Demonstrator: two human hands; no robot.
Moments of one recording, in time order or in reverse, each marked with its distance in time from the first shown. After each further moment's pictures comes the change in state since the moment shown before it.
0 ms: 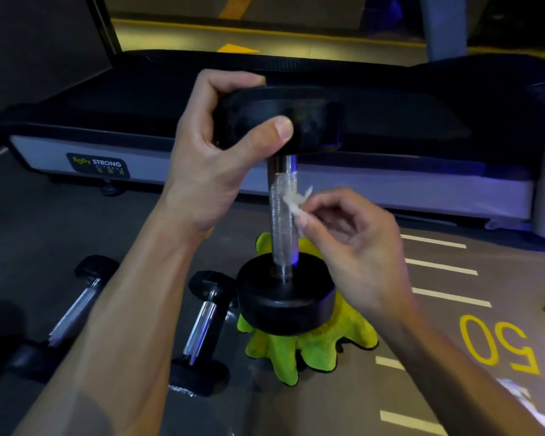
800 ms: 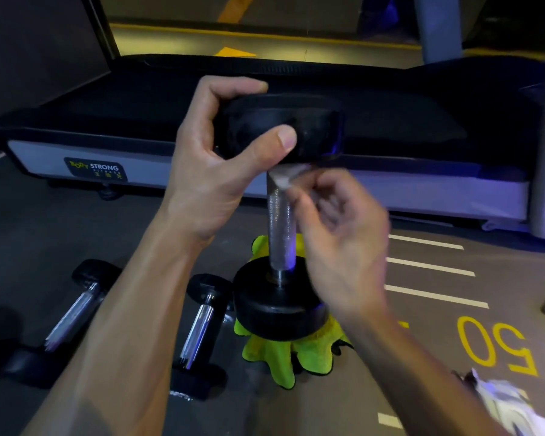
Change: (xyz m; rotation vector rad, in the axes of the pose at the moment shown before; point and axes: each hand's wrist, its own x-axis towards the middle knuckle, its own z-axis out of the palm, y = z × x) left_hand -0.002 0.001 0.008 0.021 -0.014 0.040; right_hand 0.008 -0.016 0.020 0.009 0.180 -0.067
